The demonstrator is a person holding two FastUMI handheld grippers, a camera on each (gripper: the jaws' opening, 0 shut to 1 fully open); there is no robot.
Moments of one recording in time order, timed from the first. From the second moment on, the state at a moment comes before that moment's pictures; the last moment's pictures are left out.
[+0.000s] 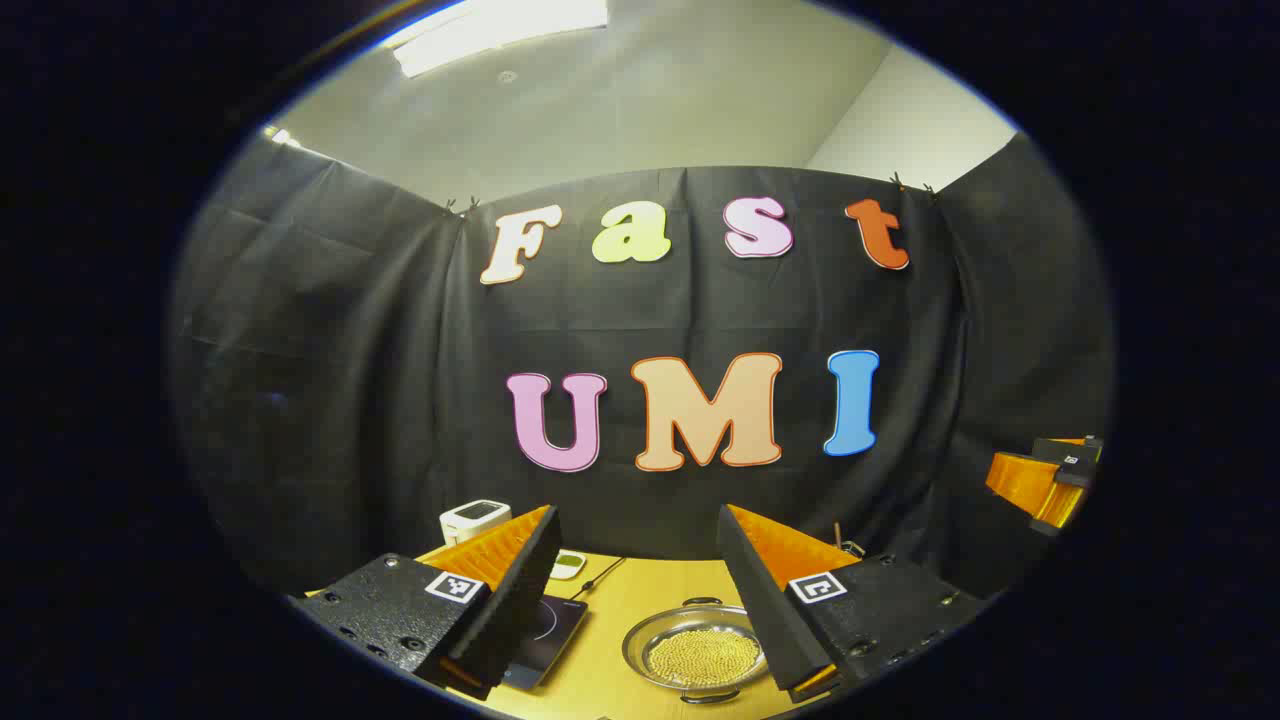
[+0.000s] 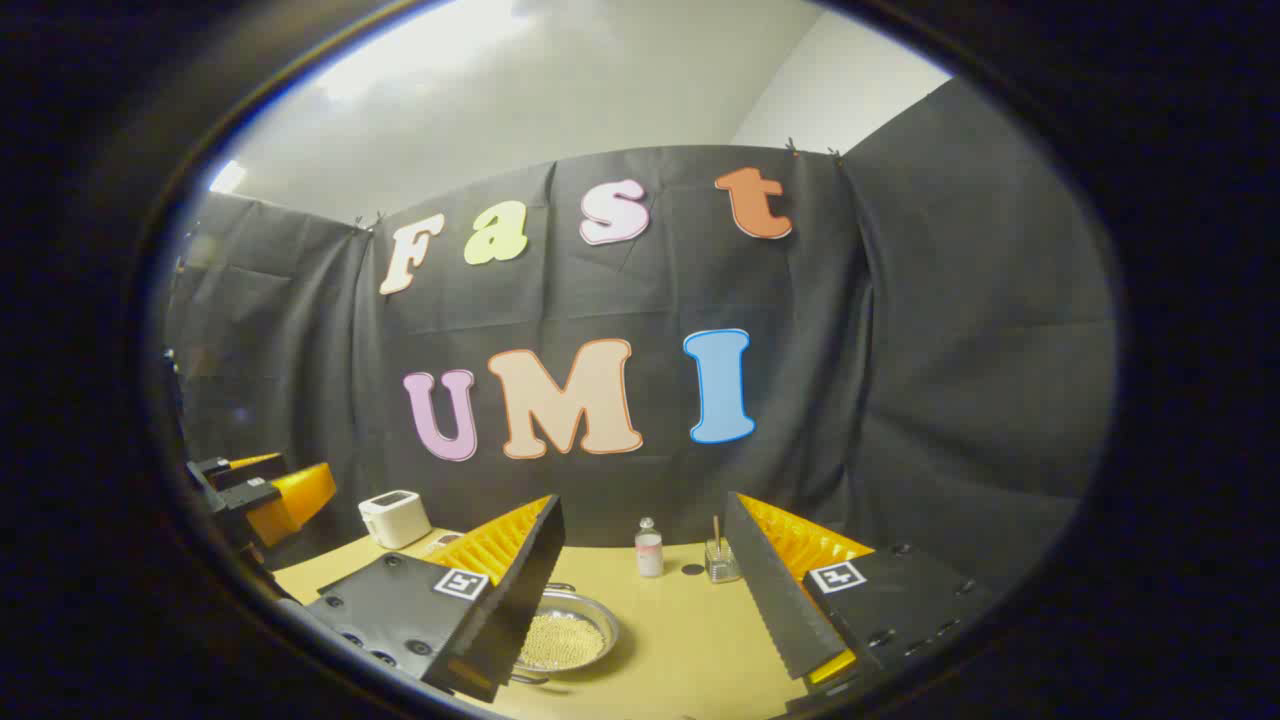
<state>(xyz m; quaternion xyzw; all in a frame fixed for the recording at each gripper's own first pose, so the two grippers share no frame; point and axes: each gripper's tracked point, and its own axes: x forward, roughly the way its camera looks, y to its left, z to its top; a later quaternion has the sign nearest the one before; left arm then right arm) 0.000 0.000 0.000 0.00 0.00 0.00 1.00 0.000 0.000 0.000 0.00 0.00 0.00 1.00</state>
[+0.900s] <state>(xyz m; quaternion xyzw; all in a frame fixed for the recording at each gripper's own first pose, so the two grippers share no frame) 0.032 0.059 -0.049 0.00 0.07 -0.08 0.99 -0.009 0.065 -0.036 -0.01 0.05 -0.08 1.00</state>
